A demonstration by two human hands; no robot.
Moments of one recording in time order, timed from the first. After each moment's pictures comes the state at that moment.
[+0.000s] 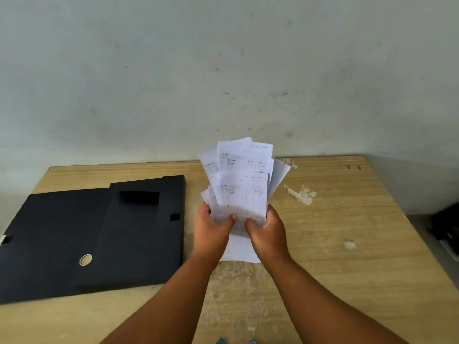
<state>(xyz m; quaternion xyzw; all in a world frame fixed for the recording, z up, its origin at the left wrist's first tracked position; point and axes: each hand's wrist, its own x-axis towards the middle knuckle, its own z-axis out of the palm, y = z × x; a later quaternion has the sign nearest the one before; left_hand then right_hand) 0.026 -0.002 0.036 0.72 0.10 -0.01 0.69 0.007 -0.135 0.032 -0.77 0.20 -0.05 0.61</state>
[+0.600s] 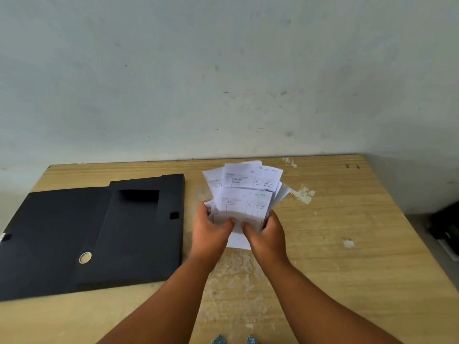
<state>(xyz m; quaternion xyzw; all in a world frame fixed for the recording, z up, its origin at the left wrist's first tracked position) 0.018 0.002 0.033 0.72 0.09 -0.02 0.69 -0.004 -0.133 0.024 -0.76 0.21 -0.06 0.61</state>
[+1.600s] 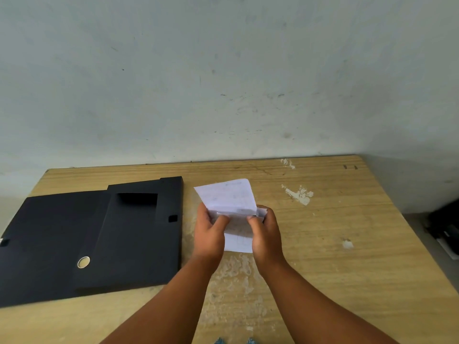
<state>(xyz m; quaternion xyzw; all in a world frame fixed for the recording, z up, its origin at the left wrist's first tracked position) 0.017 -0.007 0.039 0.67 0.09 -0.04 0.74 -0.002 -0.125 0.037 -0.67 0.22 -0.06 0.70</state>
